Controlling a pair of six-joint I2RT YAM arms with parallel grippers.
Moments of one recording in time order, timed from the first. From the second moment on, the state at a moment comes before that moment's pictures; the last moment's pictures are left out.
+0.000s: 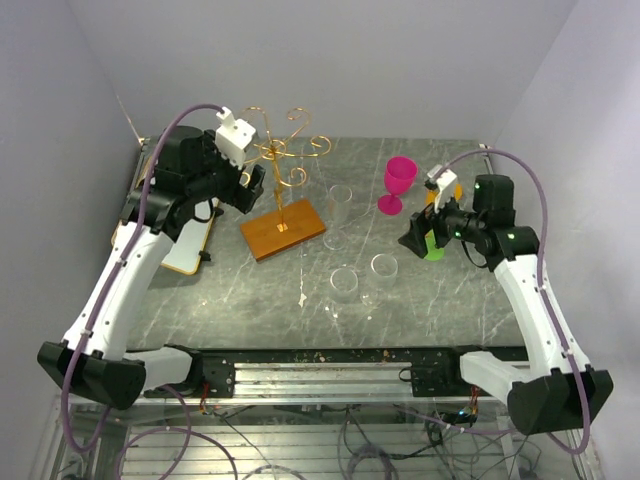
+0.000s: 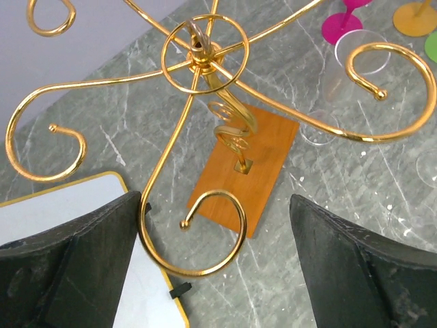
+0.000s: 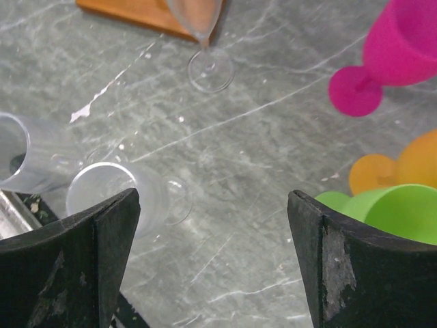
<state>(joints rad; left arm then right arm) -0.32 1.24 1.43 -0.64 0.25 0.29 0.08 1.06 1.07 -0.67 -0.61 -0.38</state>
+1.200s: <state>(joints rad) -0.30 1.04 1.32 -0.69 0.16 0.44 0.47 1.25 1.17 -0.91 -0.21 -0.54</state>
